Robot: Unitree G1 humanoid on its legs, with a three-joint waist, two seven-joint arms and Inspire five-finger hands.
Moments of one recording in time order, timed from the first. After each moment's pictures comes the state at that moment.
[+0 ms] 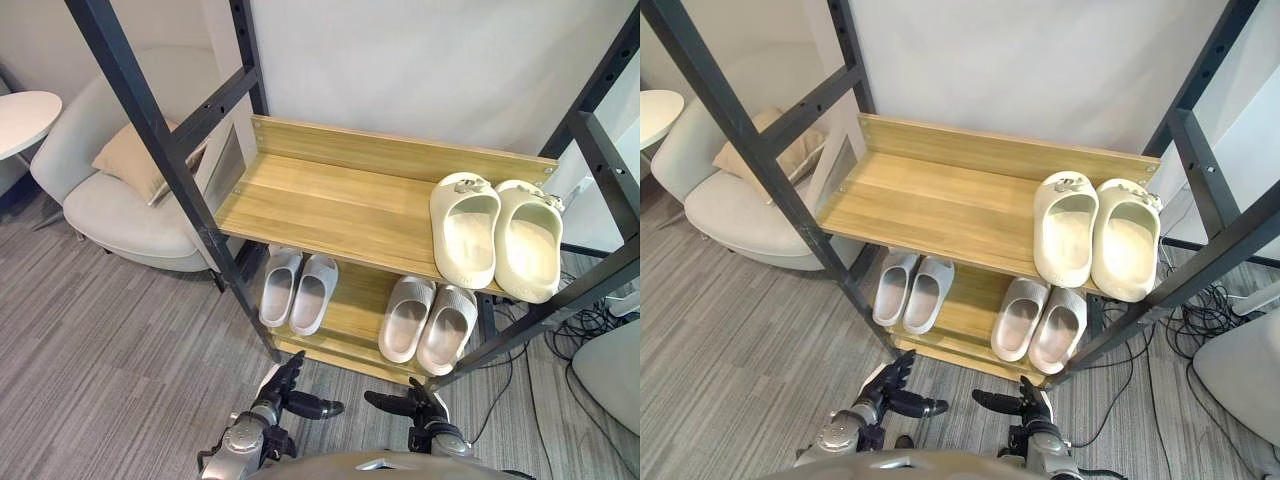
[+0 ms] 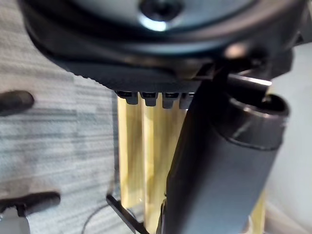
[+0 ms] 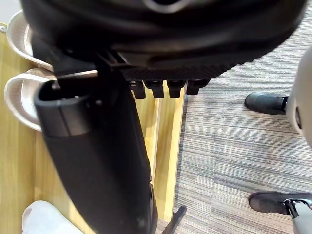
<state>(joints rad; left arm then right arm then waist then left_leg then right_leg) 0.19 0.18 -0.30 0.65 -0.09 -0.03 0.02 0.05 -0.04 0.06 0.99 0.20 -0.05 -0.11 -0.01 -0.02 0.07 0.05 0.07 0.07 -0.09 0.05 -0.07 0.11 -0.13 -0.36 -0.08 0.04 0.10</state>
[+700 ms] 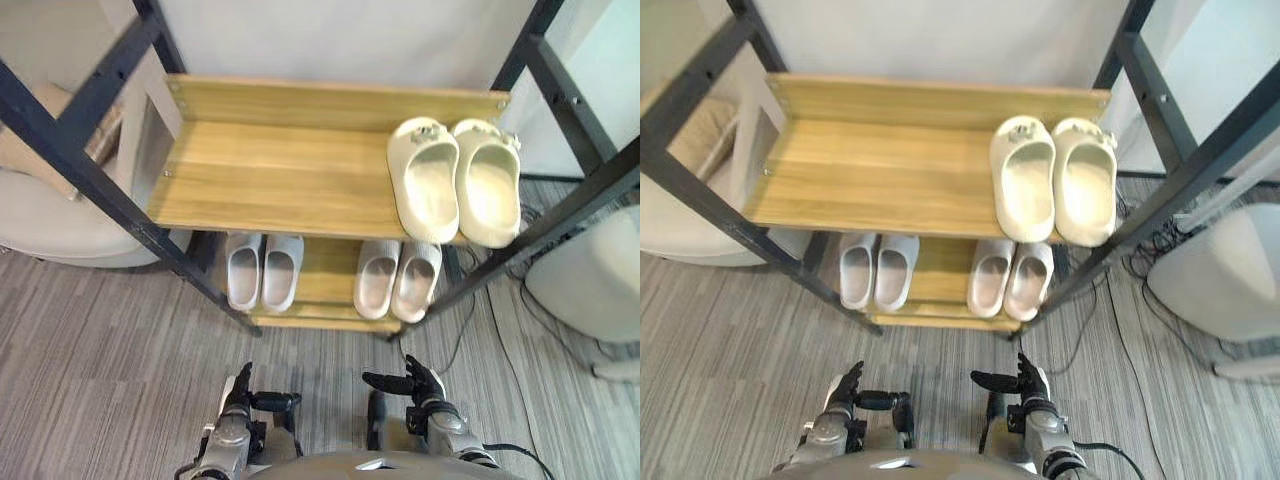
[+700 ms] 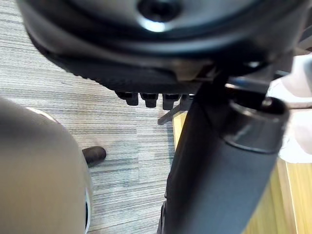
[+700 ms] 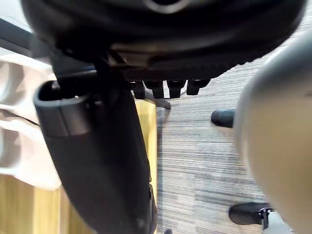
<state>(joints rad) 0.05 0.11 -0.04 0.89 0.02 -0.06 0.18 -0.02 -0.07 0.09 0.99 0.16 -0.07 -0.11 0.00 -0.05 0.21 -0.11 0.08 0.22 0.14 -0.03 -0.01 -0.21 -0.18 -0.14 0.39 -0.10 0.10</state>
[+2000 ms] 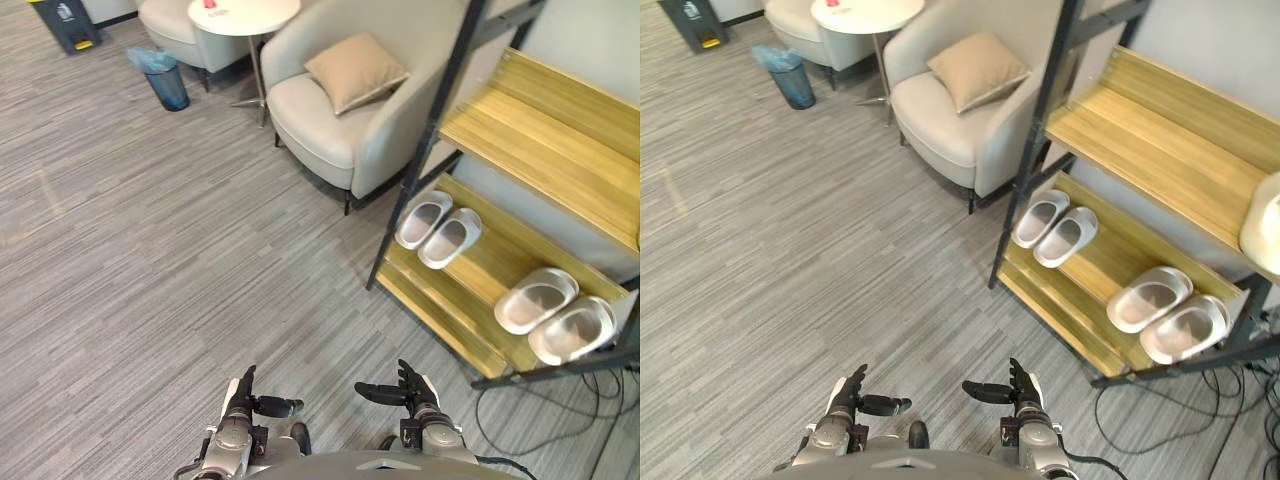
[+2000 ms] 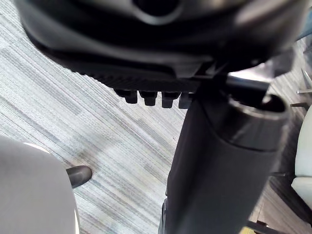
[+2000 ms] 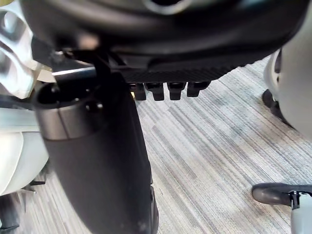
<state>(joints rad) 0.06 0.11 -0.09 0.97 0.05 -0.08 0.18 0.05 -0.01 0.06 0.91 0.04 -0.08 -0.11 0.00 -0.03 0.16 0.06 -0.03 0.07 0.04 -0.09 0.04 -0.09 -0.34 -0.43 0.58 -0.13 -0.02</state>
